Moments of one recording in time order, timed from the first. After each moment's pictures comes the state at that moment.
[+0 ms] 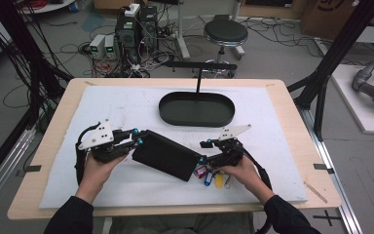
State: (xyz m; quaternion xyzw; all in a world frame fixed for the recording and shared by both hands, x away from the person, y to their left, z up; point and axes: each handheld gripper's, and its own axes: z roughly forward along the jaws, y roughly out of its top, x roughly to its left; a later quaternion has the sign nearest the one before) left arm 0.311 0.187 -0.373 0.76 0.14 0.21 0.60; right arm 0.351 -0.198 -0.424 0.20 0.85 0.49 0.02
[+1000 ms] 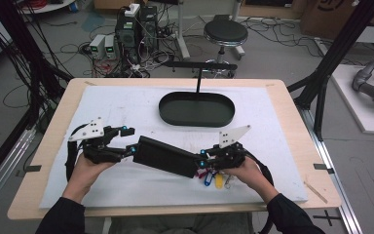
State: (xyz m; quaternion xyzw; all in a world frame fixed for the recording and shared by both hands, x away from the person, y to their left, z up) left arm 0.319 0.211 -0.378 0.76 0.19 0.12 0.61; right arm 0.335 -0.197 -0.404 0.08 0.86 0.50 -0.01
